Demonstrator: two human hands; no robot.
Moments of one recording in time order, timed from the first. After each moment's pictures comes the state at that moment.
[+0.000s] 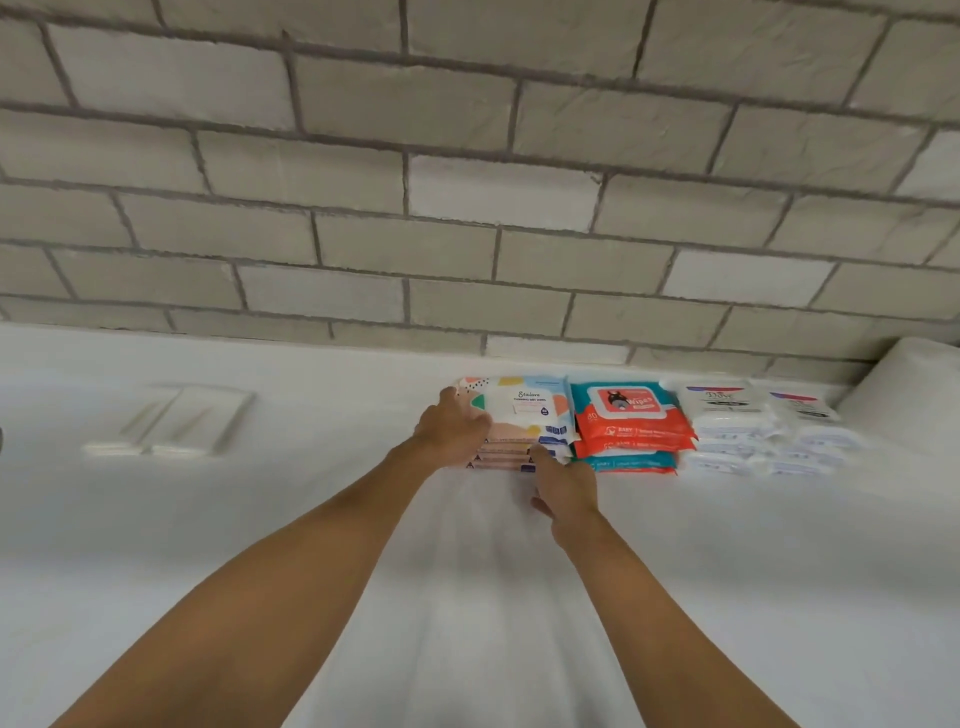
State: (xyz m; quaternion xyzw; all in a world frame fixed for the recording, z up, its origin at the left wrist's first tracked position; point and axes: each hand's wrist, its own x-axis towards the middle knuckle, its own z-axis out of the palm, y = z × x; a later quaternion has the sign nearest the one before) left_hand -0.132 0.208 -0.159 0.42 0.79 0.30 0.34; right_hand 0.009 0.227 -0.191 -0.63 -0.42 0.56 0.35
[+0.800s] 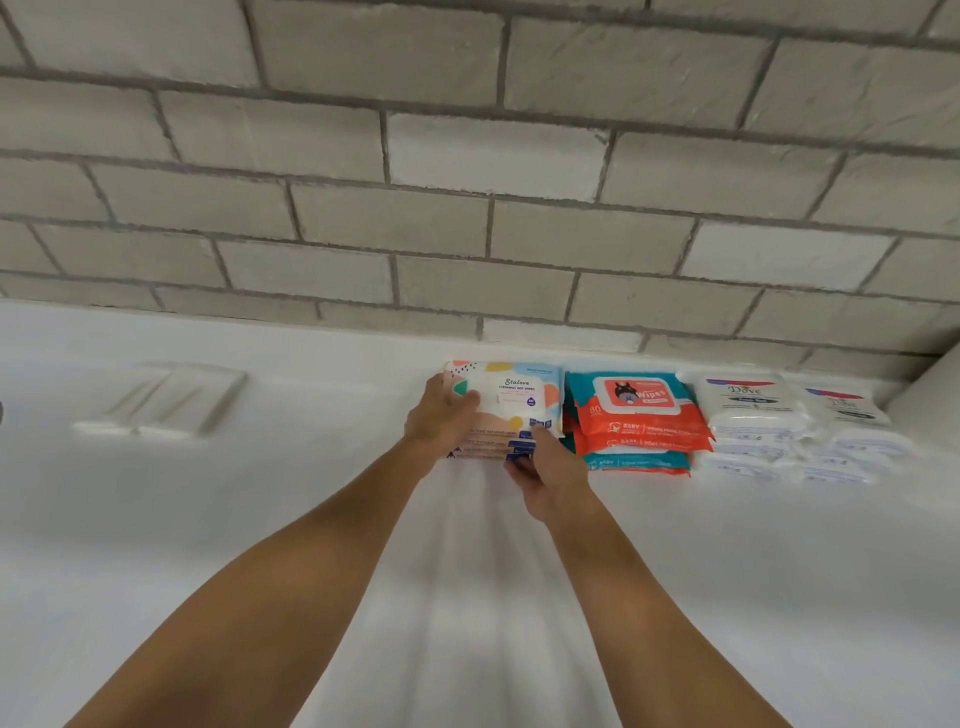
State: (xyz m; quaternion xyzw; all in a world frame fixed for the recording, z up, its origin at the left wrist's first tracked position) left_hand -0.131 0.240 -0.197 0.33 0.79 0.41 0.31; right_hand -0.004 0.266 -0.207 -0.54 -0.20 0.73 0.36
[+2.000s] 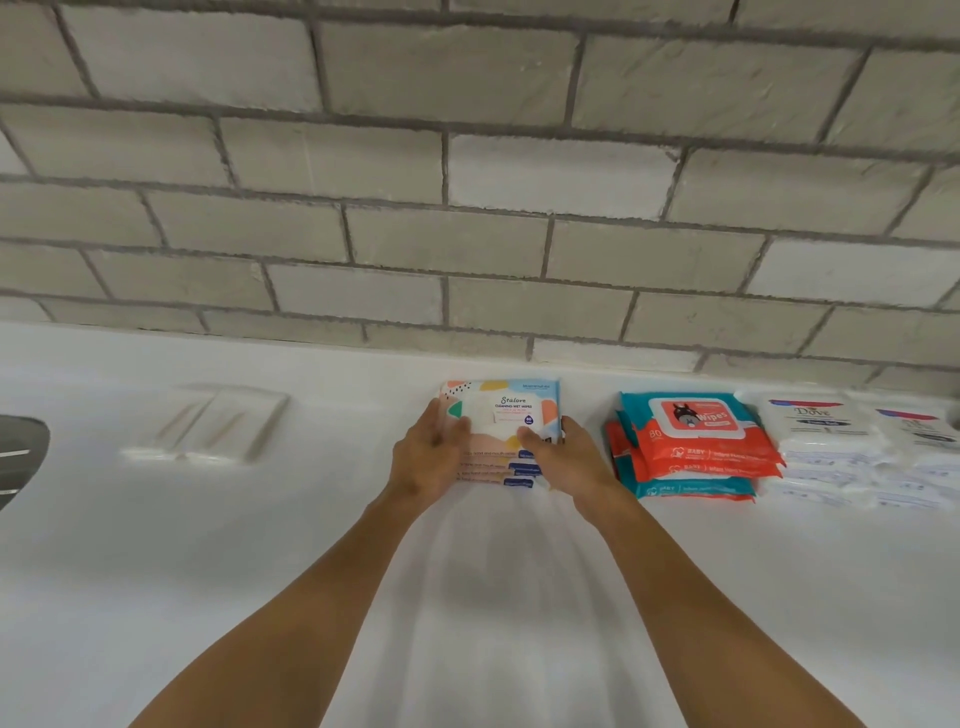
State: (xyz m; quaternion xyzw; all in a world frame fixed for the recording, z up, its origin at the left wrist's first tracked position) left_hand -0.180 0.187 -0.200 0.38 0.78 0.43 0.25; right_hand -0.041 0.276 -0.198 -0.52 -0.64 0.52 0.21
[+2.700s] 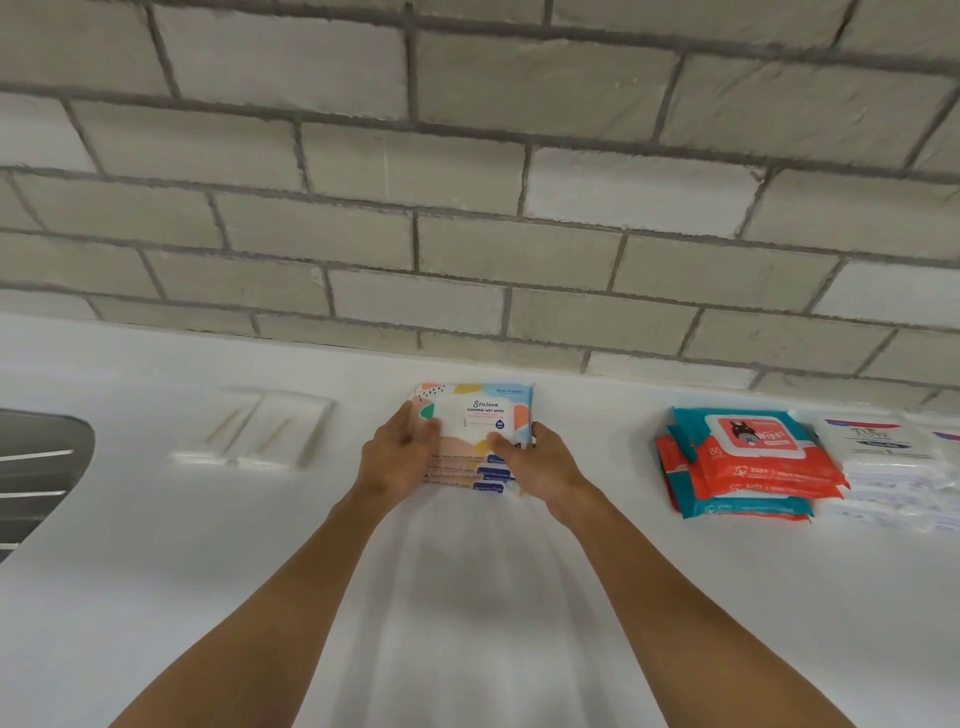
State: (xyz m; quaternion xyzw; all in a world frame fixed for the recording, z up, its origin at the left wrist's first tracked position) left_hand -0.269 0.149 -0.201 0.34 0.78 0.46 0.26; right_hand -0.129 0.245 -0.205 -0.51 -0.67 0.52 0.18
